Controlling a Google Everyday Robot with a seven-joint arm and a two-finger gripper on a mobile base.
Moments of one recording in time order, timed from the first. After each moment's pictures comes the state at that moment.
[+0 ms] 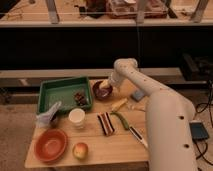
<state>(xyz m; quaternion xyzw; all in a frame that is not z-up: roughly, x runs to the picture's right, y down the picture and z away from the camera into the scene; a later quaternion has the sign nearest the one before) 0.032 -0.005 0.976 -0.06 -0.29 -0.65 0.70</state>
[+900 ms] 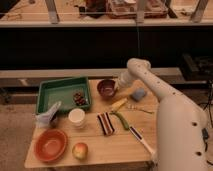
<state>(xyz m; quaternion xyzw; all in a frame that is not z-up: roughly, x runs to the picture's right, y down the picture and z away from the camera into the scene) 0.093 -0.009 0.937 -0.05 -0.32 -0.57 0.76</state>
